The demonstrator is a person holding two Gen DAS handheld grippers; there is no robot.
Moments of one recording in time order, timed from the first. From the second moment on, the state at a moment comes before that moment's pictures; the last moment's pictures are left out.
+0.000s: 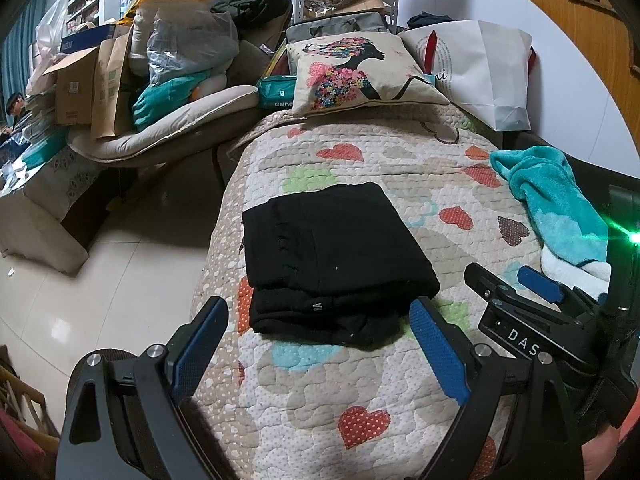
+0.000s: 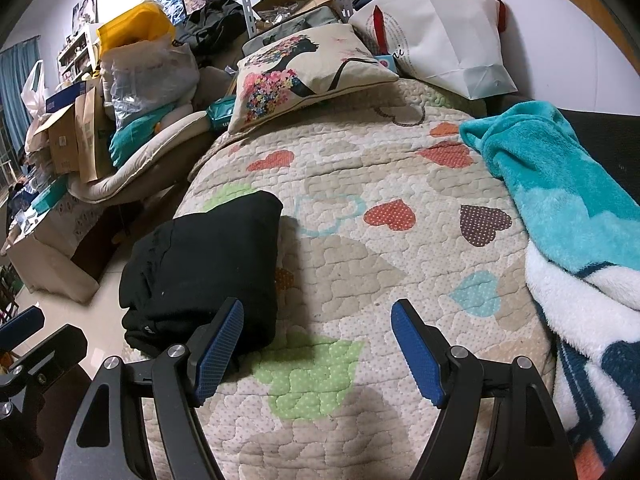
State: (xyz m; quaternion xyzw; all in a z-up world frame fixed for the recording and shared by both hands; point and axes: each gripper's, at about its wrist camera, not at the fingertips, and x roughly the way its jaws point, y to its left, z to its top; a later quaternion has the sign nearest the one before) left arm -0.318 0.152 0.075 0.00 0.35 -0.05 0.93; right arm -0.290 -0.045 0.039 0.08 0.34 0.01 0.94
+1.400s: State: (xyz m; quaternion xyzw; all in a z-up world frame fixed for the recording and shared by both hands) left arm -0.316 0.152 0.065 -0.04 0.37 -0.09 0.92; right arm -0.287 -0.050 0.039 0.06 0.34 0.00 0.94
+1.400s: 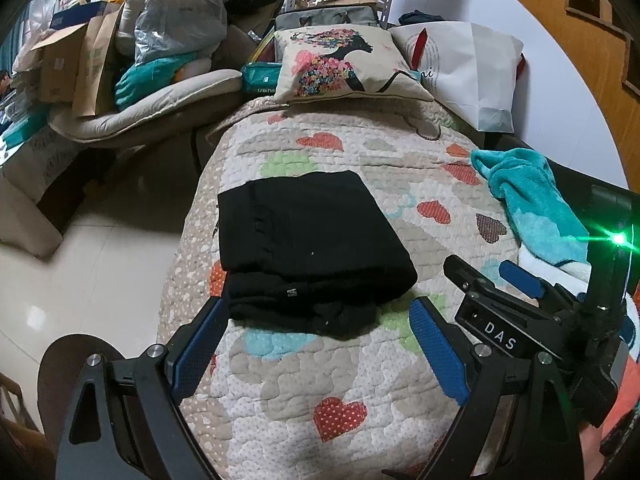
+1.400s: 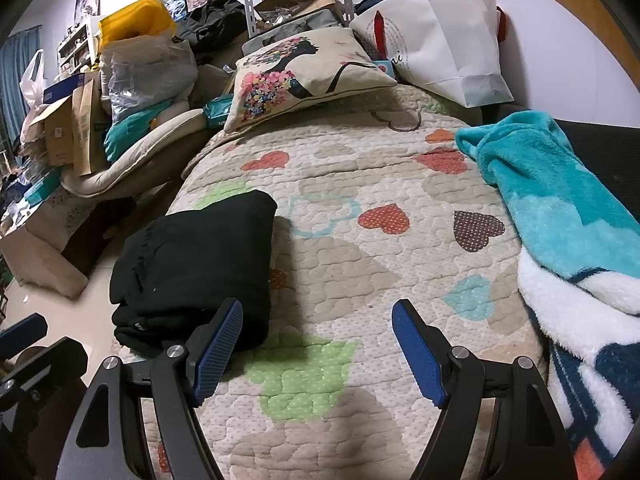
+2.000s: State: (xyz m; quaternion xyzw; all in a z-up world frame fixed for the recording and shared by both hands) left arm -0.312 0.155 0.056 -0.05 0.38 -0.08 0.92; right arm -0.284 -0.046 0.034 0.05 0.35 0.00 0.93
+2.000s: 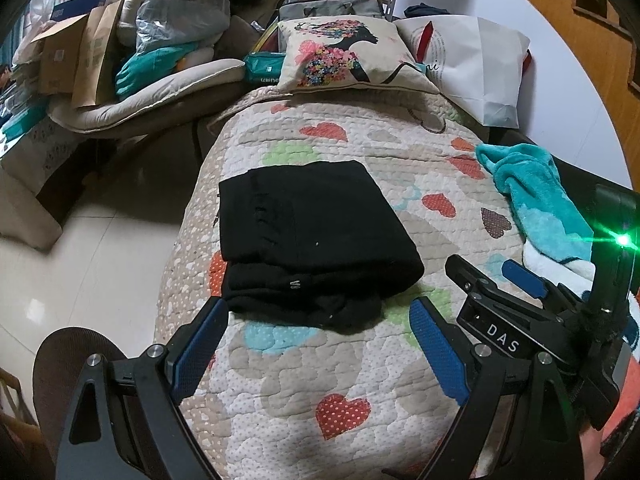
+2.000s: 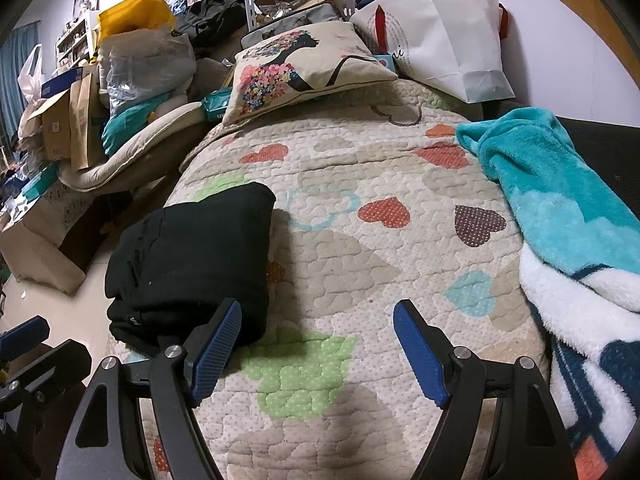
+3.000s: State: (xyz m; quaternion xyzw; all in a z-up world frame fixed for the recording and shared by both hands) left arm -0.185 0.242 0.046 -0.15 0.47 -0.02 0.87; right arm -0.214 -0.044 0.134 0.07 0.37 0.12 0.92
